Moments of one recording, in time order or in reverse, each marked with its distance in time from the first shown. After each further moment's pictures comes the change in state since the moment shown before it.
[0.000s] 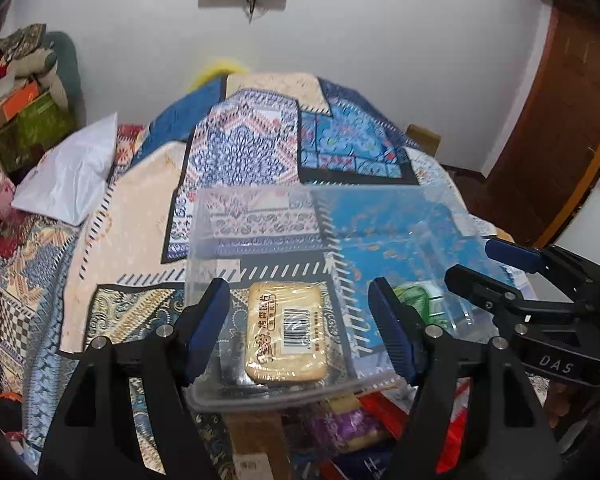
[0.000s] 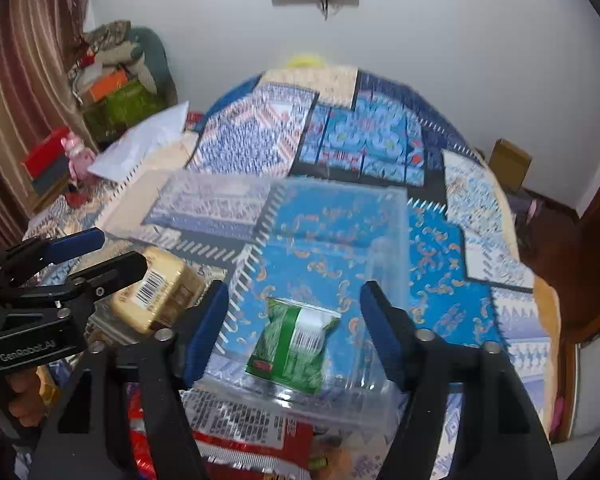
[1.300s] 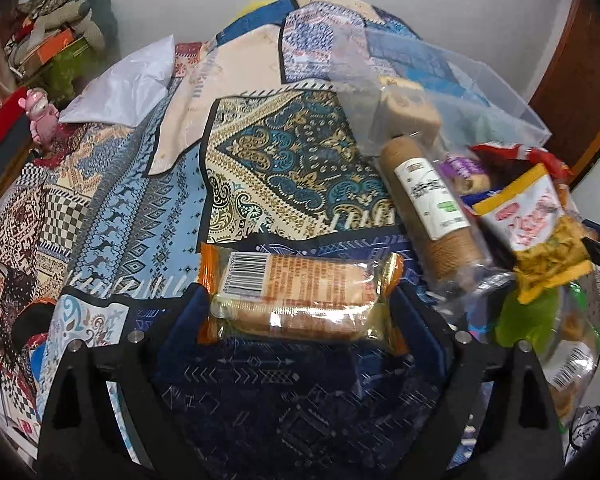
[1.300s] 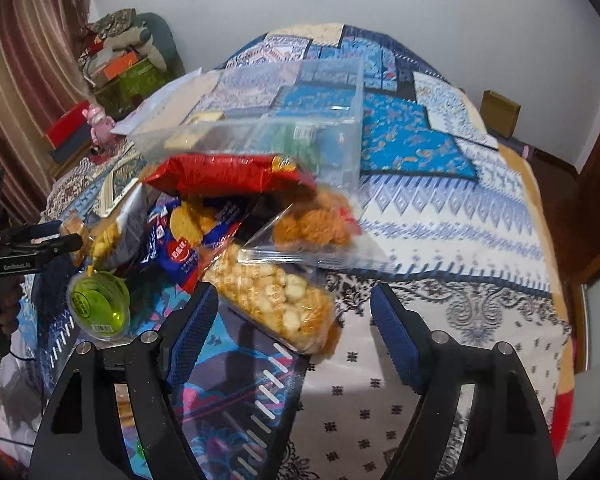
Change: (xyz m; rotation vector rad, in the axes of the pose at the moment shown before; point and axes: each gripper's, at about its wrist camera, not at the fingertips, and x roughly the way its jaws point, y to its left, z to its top) left arm -0.056 0.093 -0.153 -0.032 0.216 0.098; right arm -0.064 -0.003 -0.134 0.053 0.105 0.046
